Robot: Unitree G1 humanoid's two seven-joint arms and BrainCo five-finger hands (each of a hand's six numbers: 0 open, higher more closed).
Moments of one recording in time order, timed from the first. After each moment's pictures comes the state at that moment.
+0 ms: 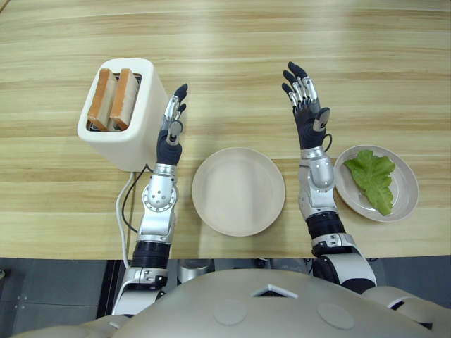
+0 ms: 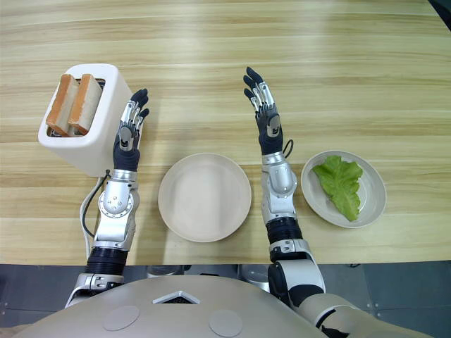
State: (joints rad) left arm 0.01 0.07 -0.02 0.10 0.09 -0.49 -0.01; right arm -0.26 -0.01 -0.01 0.50 0.09 -0.79 0.25
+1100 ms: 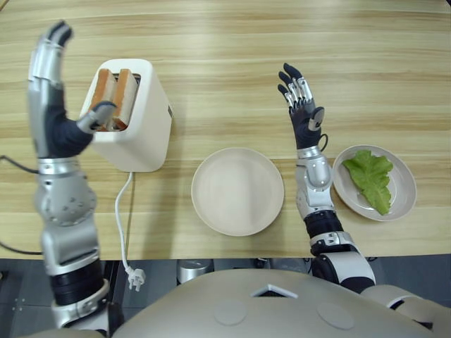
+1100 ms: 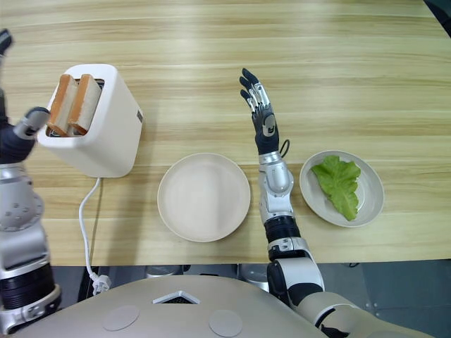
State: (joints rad) left arm 0.13 0.40 0.43 -0.50 0.47 -0.17 0.03; right arm -0.27 0.00 0.01 0.53 0.08 -0.79 0.23
